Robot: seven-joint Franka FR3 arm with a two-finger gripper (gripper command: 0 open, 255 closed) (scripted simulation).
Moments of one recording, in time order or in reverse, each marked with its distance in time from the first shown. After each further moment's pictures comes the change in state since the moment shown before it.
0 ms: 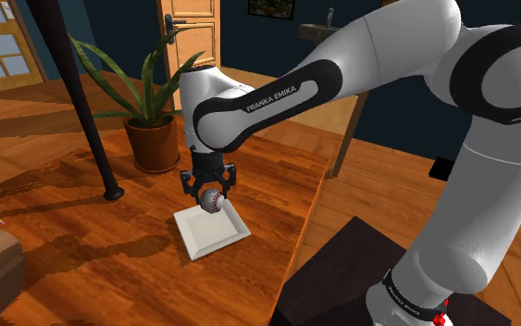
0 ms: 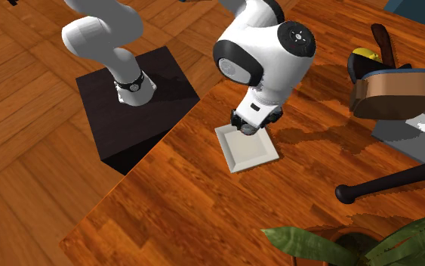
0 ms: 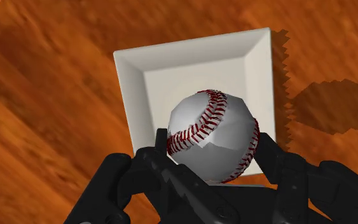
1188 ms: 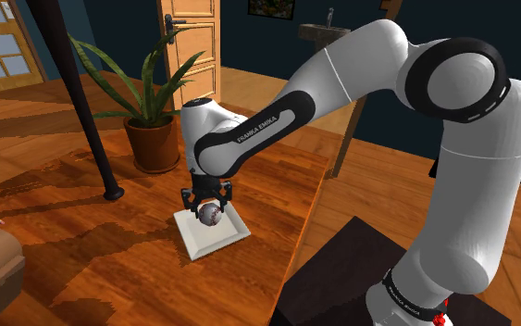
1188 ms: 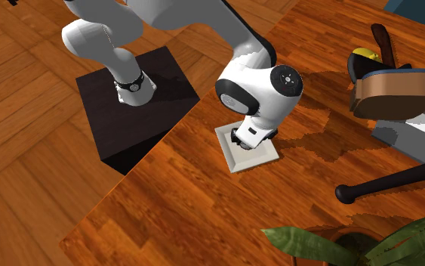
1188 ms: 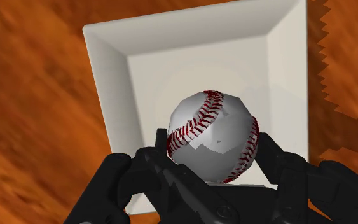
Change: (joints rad) arm 0.017 0.156 -0.034 -0.011 -0.087 0.149 0.032
